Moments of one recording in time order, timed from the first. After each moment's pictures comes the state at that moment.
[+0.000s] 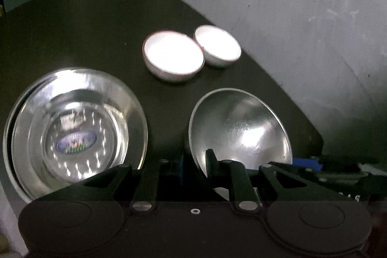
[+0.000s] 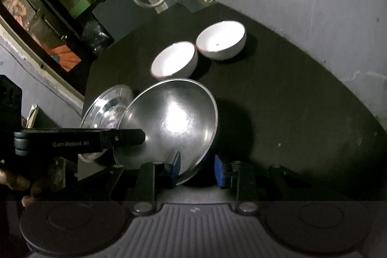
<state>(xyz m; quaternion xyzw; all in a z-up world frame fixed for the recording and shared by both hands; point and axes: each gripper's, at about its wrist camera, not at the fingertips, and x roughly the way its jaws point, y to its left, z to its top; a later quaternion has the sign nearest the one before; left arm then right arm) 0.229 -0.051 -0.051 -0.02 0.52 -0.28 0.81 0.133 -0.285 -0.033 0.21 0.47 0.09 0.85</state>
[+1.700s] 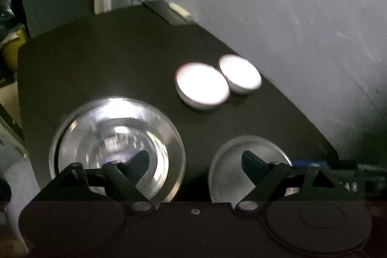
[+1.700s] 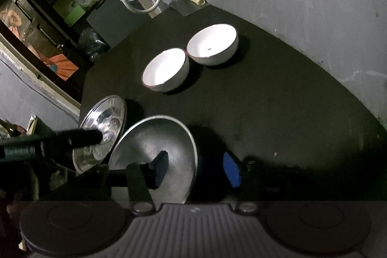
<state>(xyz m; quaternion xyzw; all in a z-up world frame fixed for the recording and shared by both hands) 0.231 -0.027 -0.011 0.00 0.46 -0.23 0.86 0.147 -0.295 -0.034 0.23 0.45 0.07 0.86</state>
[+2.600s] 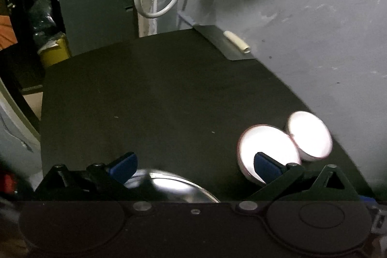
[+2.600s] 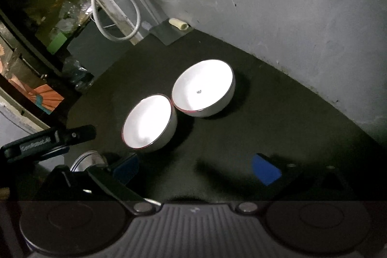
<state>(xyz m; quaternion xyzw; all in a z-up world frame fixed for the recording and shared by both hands) 0.330 -0.038 -0.024 0.01 0.43 -0.11 0.89 0.235 -0.298 -0.053 0.26 0.43 0.02 0.86</state>
